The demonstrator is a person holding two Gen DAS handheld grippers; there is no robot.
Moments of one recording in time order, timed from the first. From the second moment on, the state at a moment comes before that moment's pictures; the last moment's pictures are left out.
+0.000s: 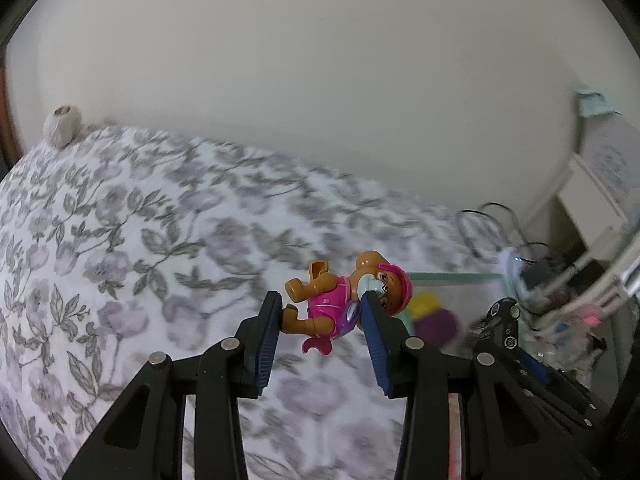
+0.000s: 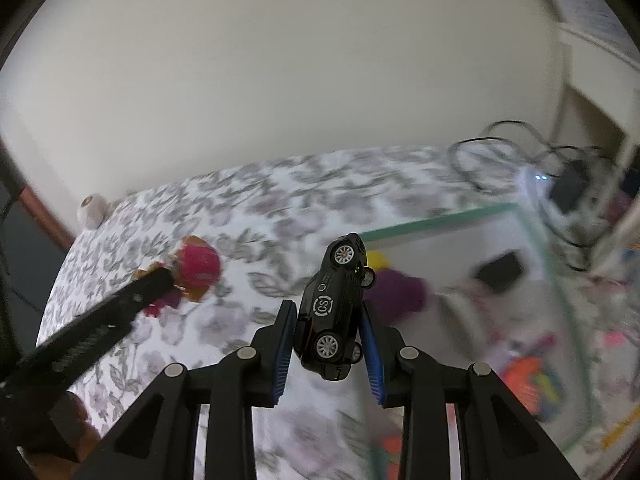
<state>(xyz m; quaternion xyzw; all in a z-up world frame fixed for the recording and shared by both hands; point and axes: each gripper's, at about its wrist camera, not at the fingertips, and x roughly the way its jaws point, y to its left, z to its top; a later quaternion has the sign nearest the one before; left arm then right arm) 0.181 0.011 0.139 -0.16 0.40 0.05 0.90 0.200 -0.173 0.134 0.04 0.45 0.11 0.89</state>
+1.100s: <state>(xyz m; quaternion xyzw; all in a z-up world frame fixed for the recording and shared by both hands) 0.113 -0.150 0.113 -0.08 0.43 -0.07 0.90 0.117 -0.292 0.127 0.11 0.44 -0.01 0.89</state>
